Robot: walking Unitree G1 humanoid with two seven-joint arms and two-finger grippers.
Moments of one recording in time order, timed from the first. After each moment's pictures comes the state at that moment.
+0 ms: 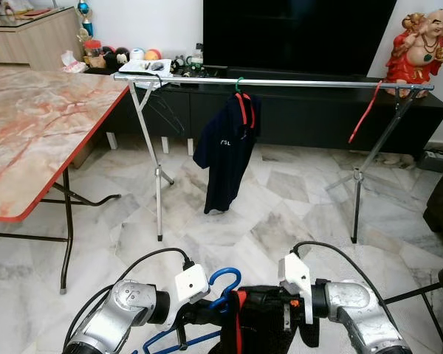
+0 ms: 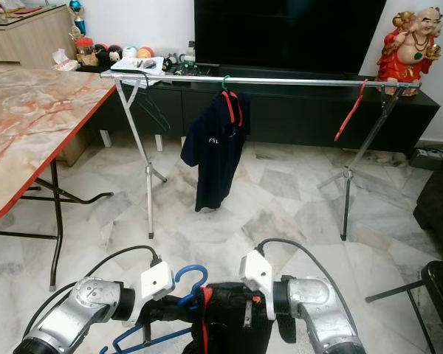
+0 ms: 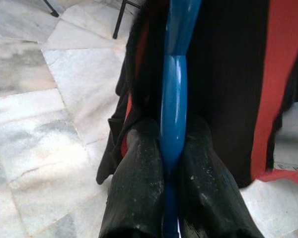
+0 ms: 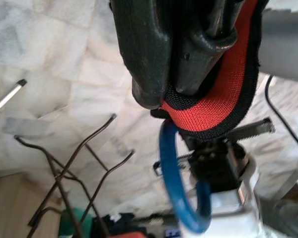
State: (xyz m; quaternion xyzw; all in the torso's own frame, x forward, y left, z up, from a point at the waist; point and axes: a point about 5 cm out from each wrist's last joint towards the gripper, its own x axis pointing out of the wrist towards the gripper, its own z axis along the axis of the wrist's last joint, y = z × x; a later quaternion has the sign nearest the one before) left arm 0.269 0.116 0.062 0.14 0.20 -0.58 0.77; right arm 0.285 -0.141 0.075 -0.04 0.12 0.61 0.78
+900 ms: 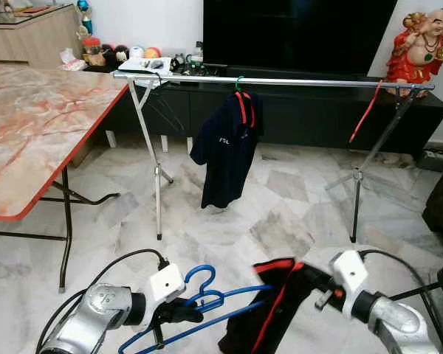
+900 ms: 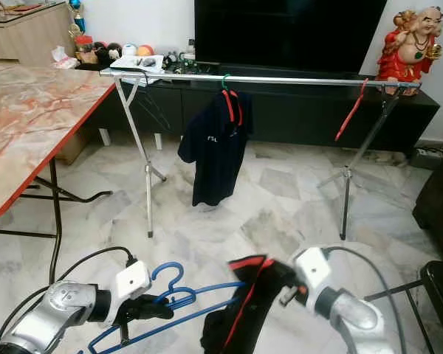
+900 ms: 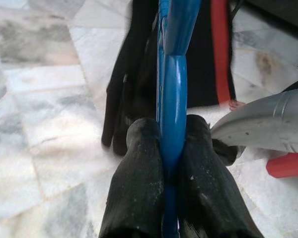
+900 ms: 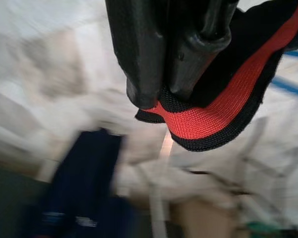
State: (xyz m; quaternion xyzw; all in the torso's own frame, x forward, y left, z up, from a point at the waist) left arm 0.265 0.165 0.058 0.16 0.24 -0.52 0.80; right arm 0.286 -0.233 0.060 -0.08 0.13 0.26 0.95
